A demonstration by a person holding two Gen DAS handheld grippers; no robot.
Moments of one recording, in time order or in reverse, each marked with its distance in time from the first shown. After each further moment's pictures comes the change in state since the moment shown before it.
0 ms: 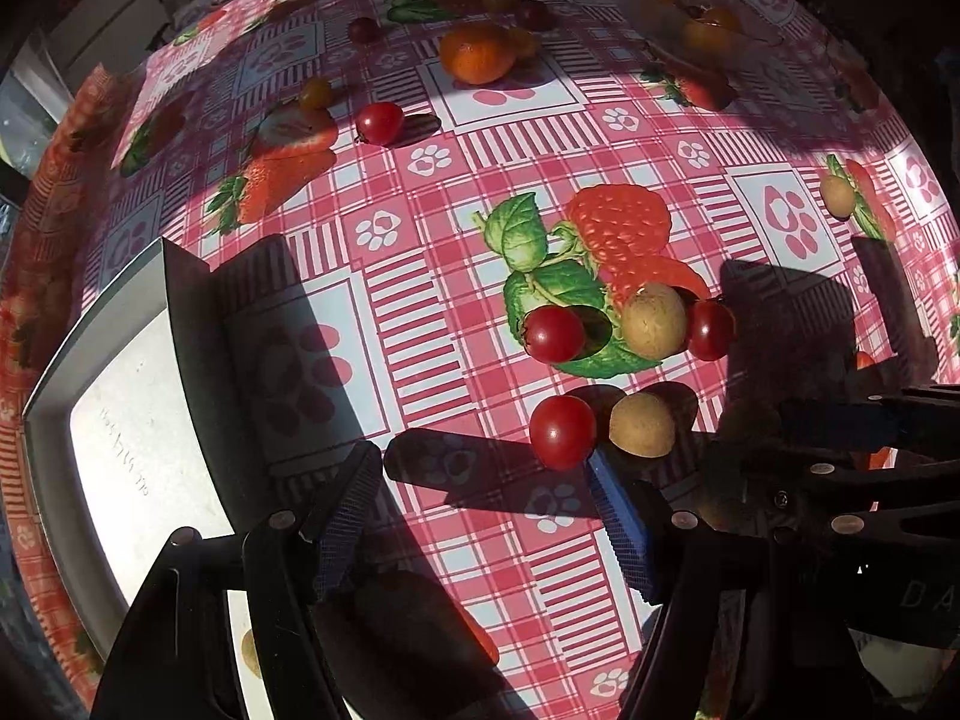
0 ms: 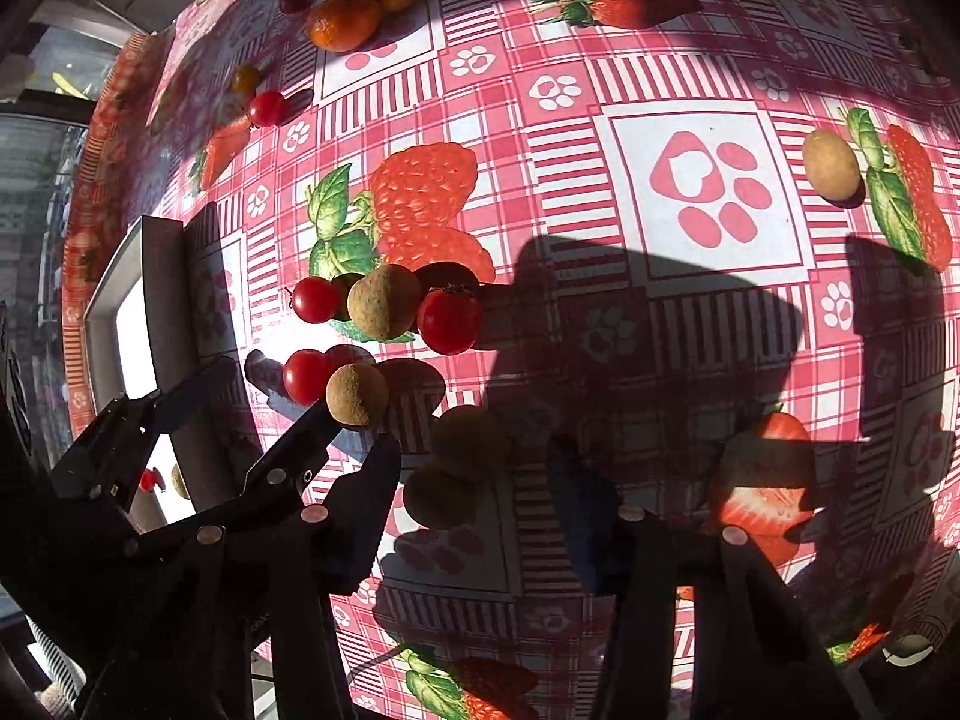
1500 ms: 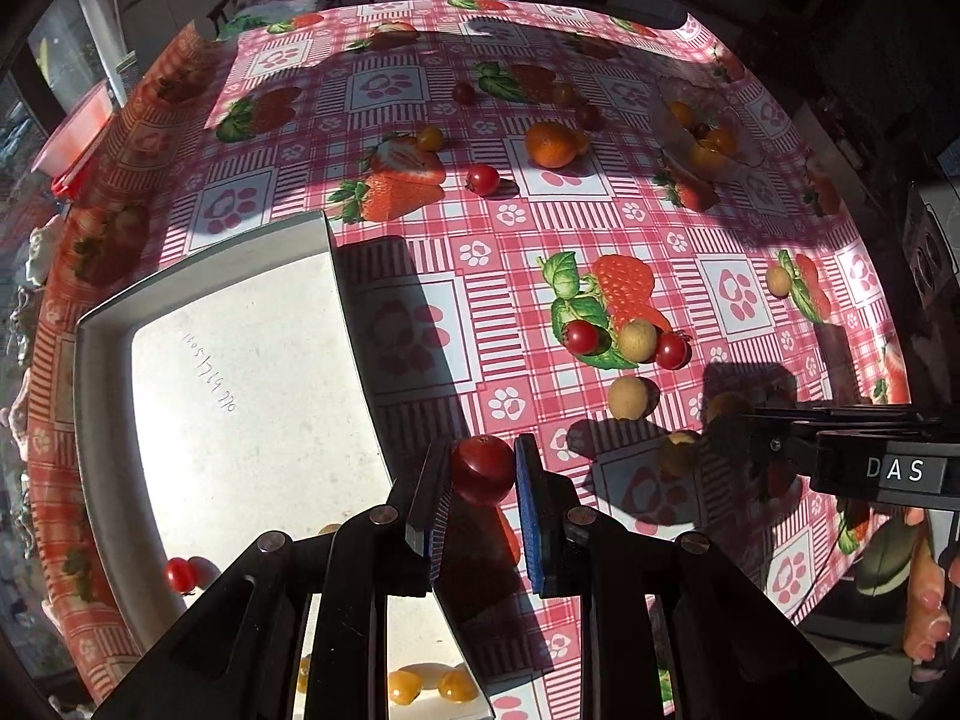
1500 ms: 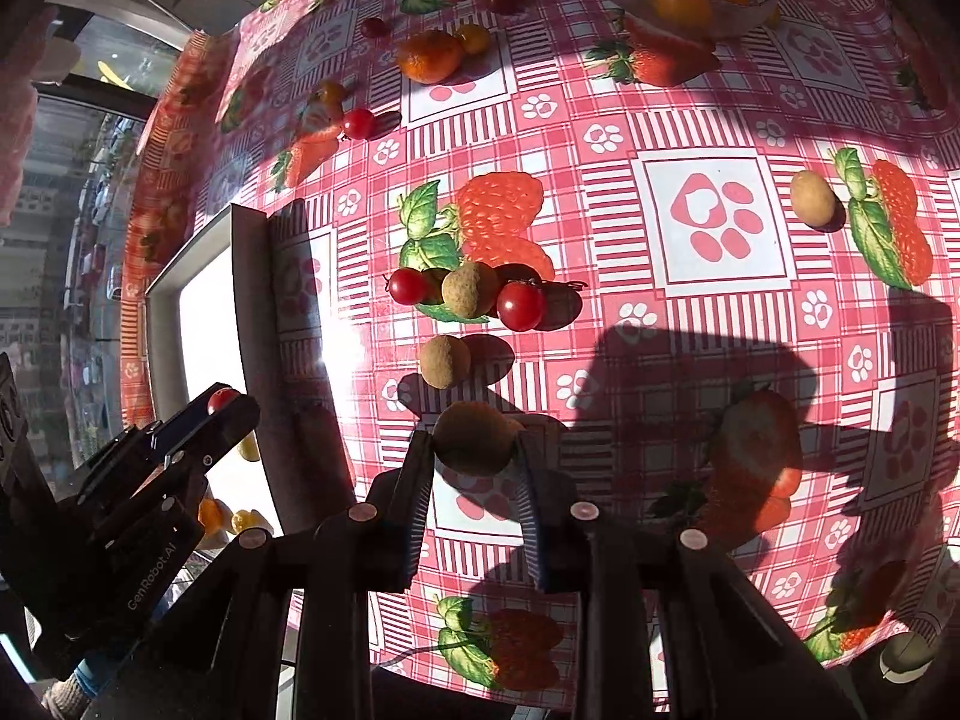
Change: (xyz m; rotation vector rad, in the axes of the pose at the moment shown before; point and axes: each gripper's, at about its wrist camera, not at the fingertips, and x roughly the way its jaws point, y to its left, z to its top) left arm -0.076 0.053 -0.035 -0.177 -0.116 -0.110; right arm -0.052 0.011 -0.027 -0.073 -0.047 0.059
